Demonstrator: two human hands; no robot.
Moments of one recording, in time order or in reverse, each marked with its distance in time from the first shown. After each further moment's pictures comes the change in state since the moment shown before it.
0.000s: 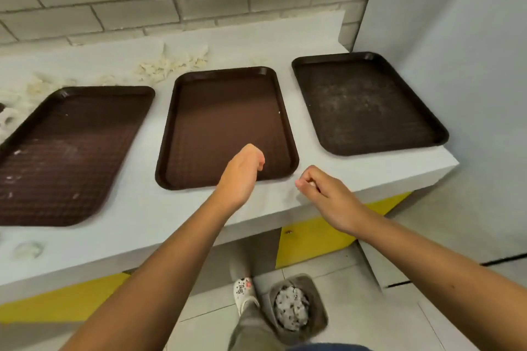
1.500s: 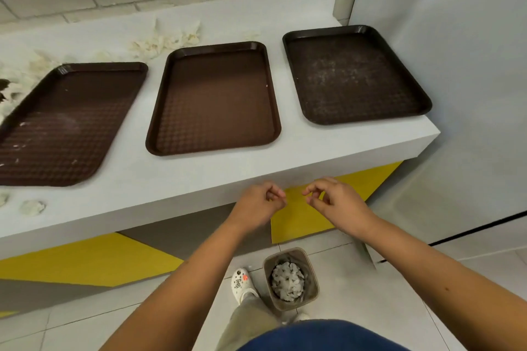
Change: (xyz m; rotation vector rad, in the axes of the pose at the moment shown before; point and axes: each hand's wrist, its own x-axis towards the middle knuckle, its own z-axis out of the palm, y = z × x) left_hand -0.068 -0.068 0.079 0.195 -0.243 -0.013; right_hand -0.069 0.075 0.002 -0.165 0.015 0.026
